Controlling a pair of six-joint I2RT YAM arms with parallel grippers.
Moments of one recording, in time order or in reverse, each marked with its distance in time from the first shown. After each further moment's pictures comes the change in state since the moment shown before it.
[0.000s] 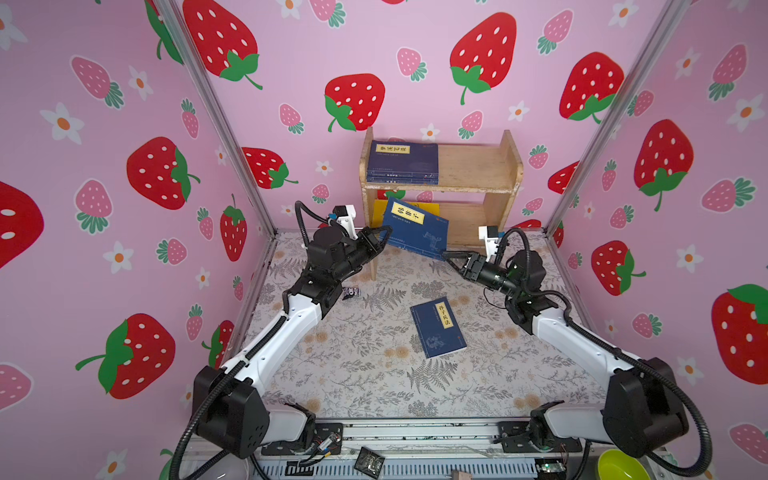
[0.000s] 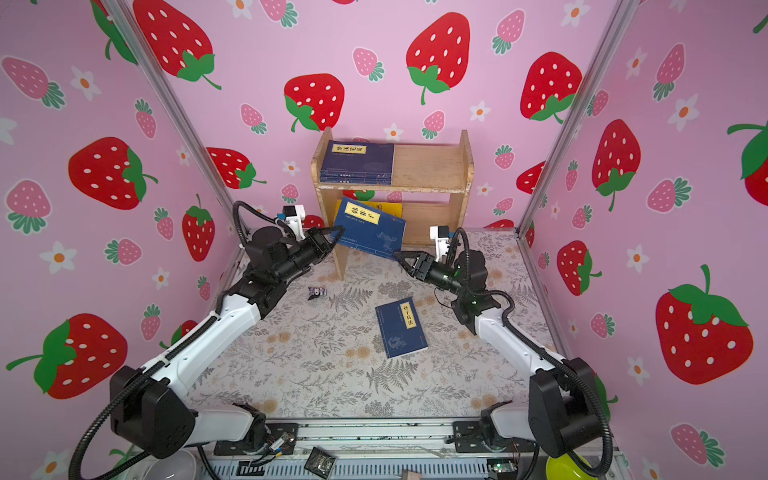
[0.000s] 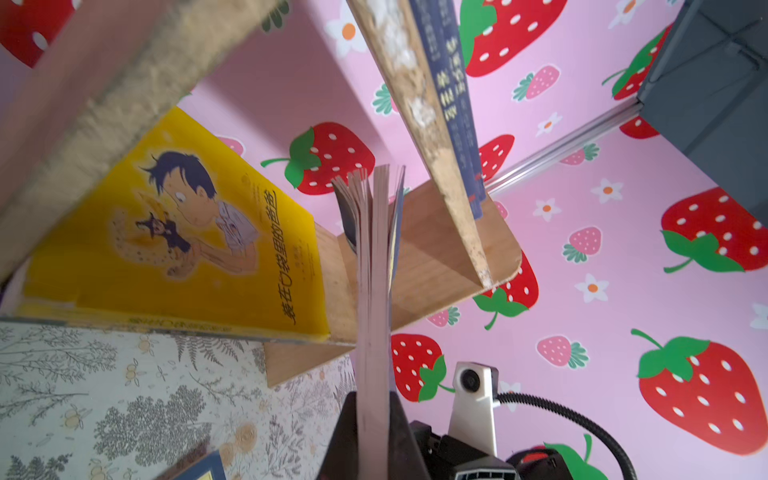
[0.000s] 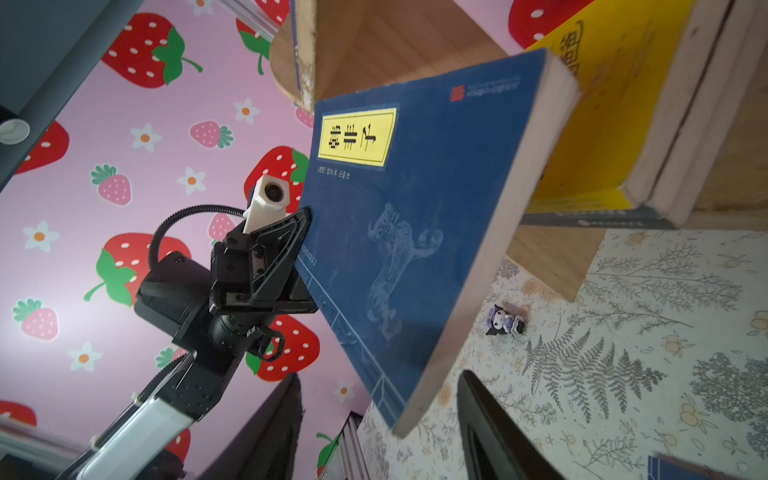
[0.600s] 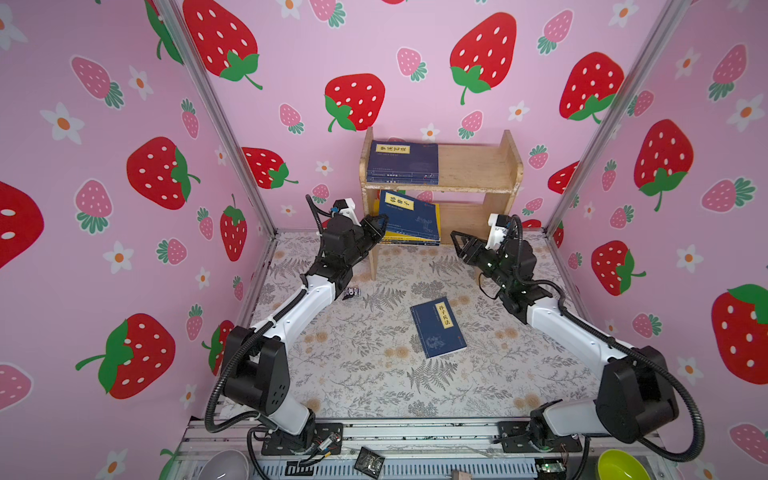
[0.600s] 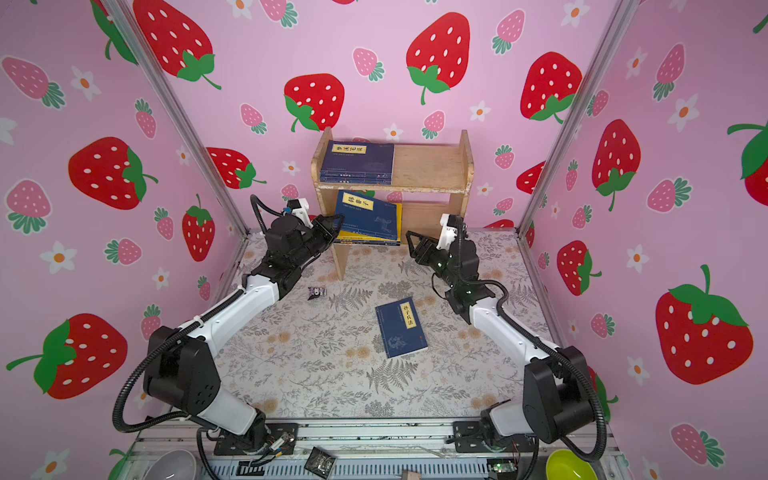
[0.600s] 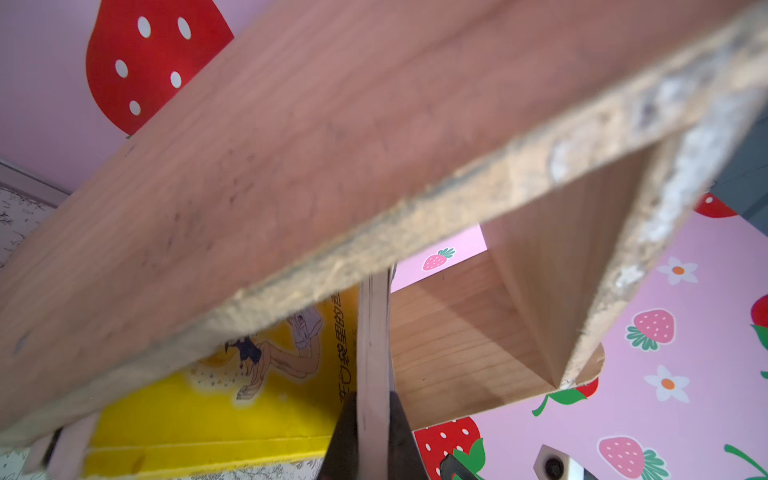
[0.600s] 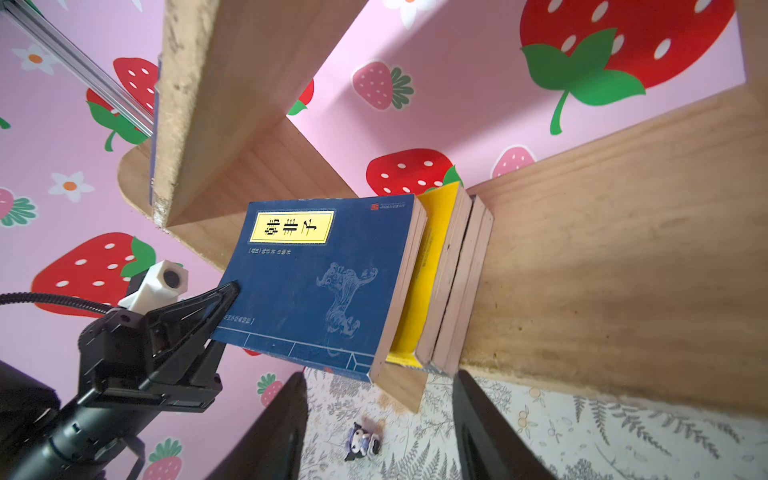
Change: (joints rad) left arm 0.033 0.214 0.105 0.097 -0.106 -0.043; right arm 0.045 0.085 0.126 -0.107 0.467 -0.310
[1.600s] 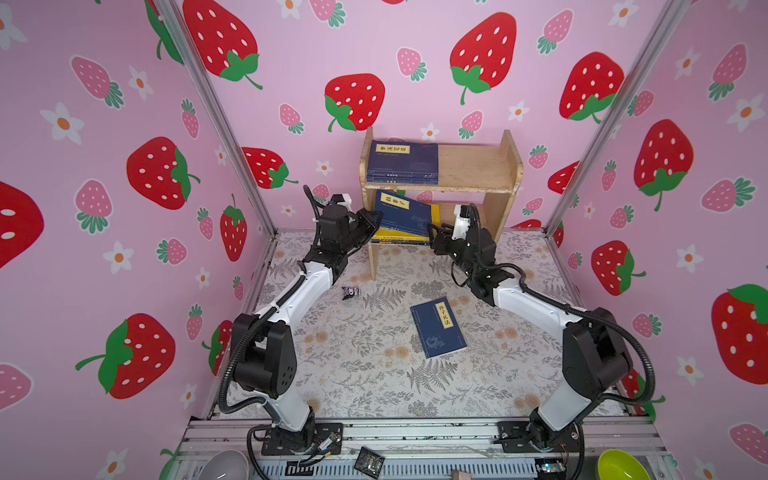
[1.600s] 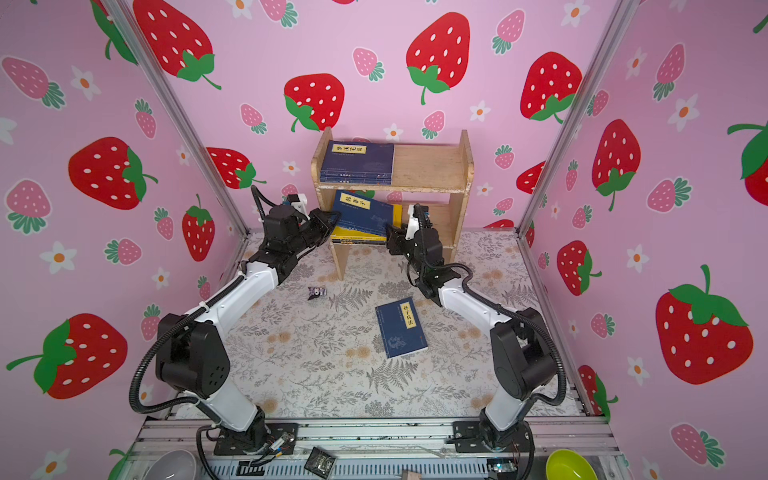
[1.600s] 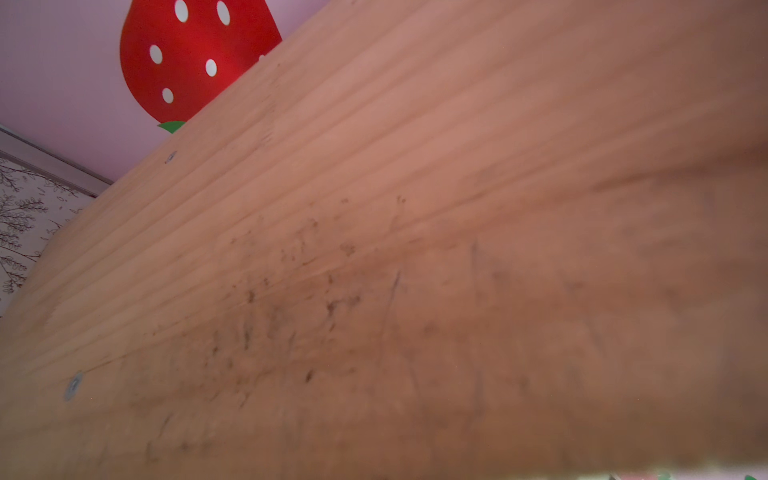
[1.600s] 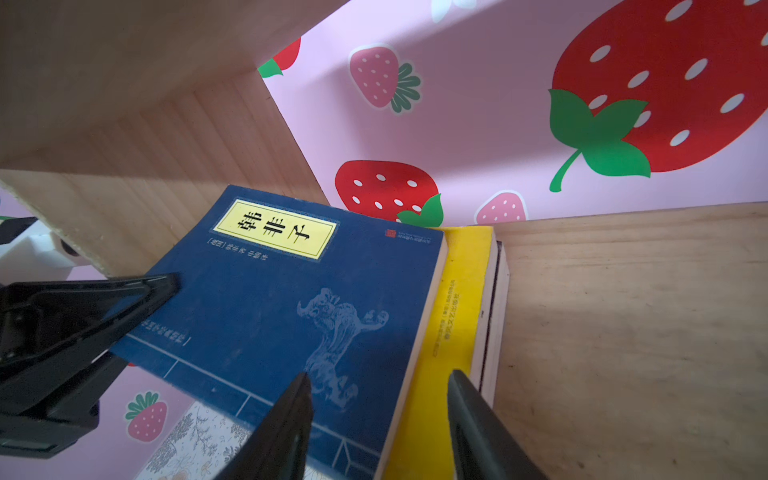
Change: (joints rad) left arm 0.071 0.090 0.139 -0.155 0.113 -0.004; right arm 0.131 0.273 0.236 0.013 0.251 -0.262
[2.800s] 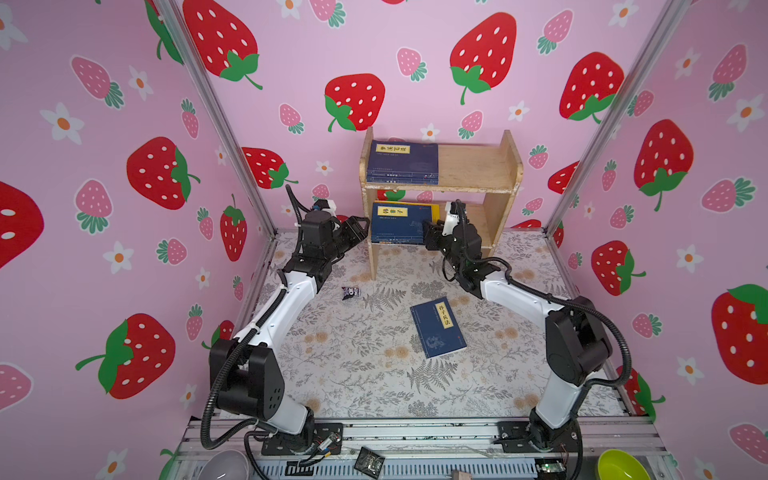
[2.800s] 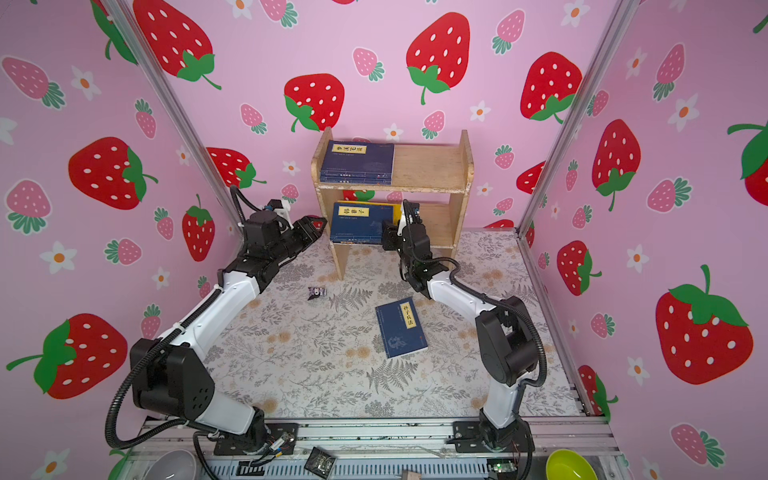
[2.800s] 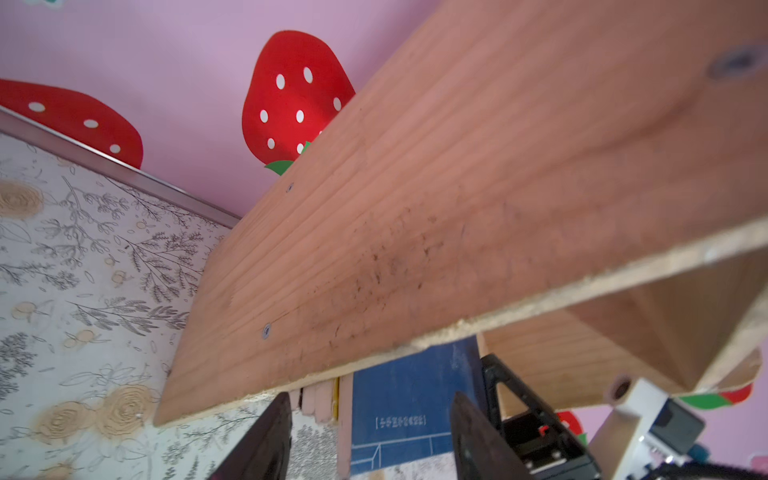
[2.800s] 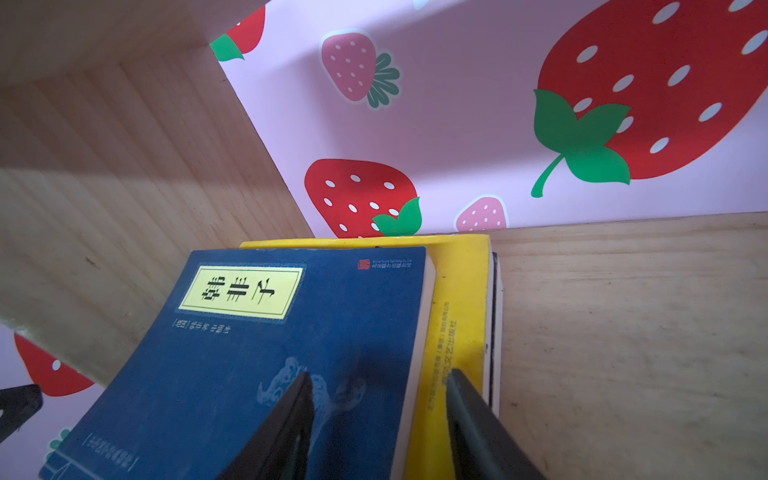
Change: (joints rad) left arm 0.066 -0.164 -0.101 -0.209 -0.034 0.350; right arm 0.028 0.103 0.103 -0.032 0.093 -0.048
